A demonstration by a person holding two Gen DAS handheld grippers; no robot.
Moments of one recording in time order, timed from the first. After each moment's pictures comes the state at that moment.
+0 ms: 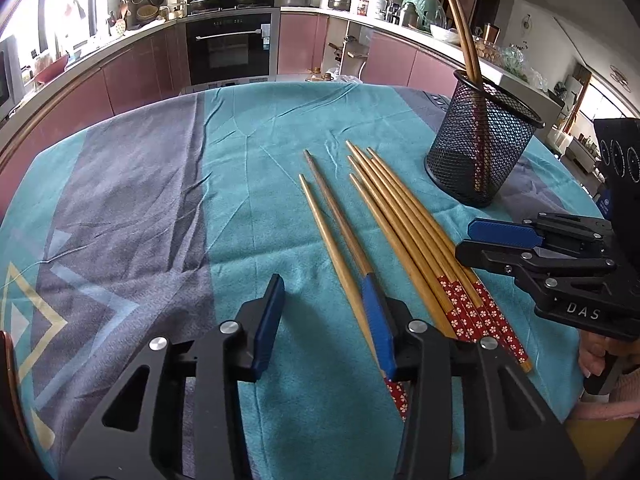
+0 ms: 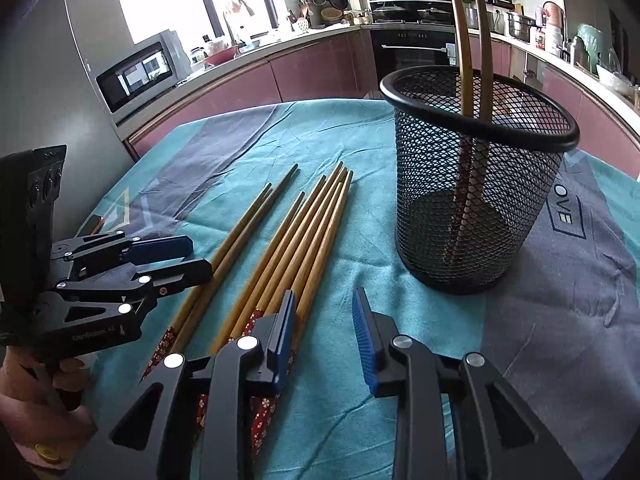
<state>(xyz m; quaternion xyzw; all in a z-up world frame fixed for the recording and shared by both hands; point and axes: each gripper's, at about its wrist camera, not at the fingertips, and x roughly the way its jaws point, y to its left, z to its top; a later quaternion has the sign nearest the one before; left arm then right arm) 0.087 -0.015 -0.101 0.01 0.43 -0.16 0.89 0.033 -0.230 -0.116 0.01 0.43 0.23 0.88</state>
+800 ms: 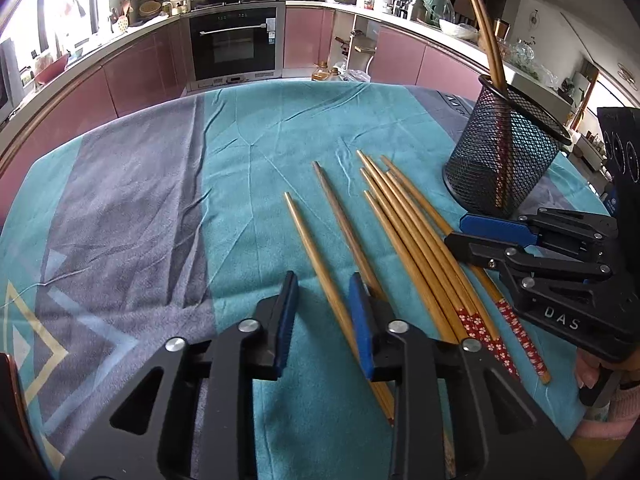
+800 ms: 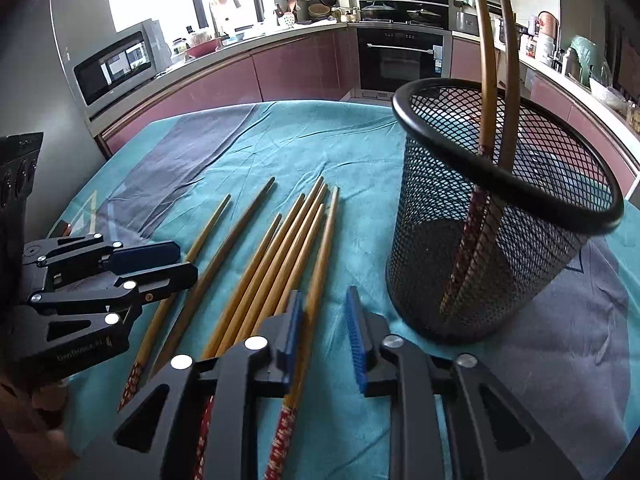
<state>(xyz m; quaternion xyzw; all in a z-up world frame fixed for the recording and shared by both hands) 0.118 -0.024 -0.104 0.02 0.44 -0.14 0.89 0.062 -0.215 -0.119 -0.02 0.43 0.19 0.88</state>
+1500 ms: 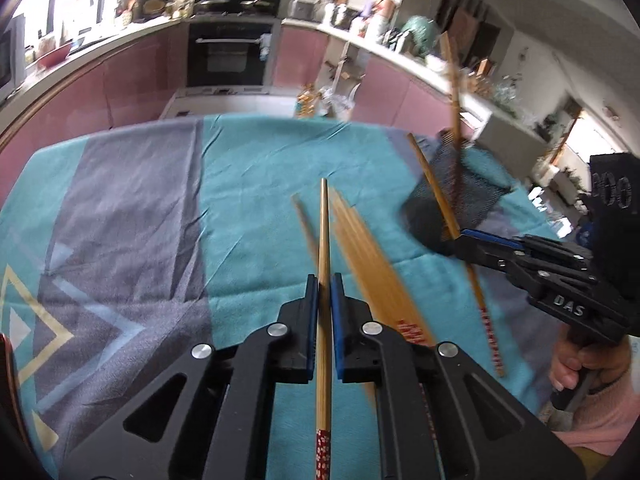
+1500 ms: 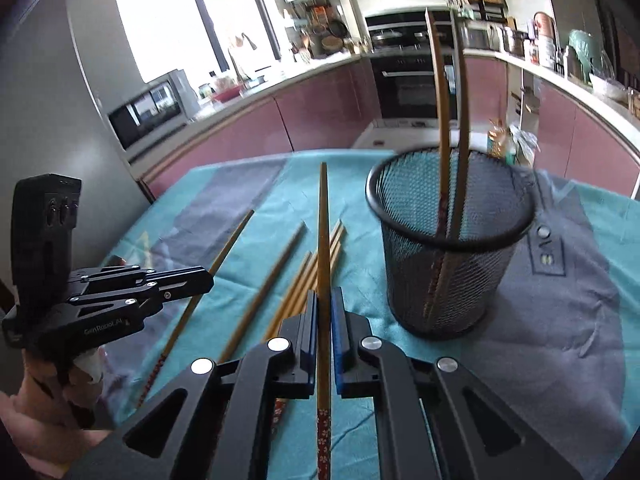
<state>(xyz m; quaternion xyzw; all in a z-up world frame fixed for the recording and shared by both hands) 0.092 -0.007 -0.063 -0.05 0.40 -0.19 0.89 0.032 -0.252 -0.072 0.05 0.37 0.24 0.89</state>
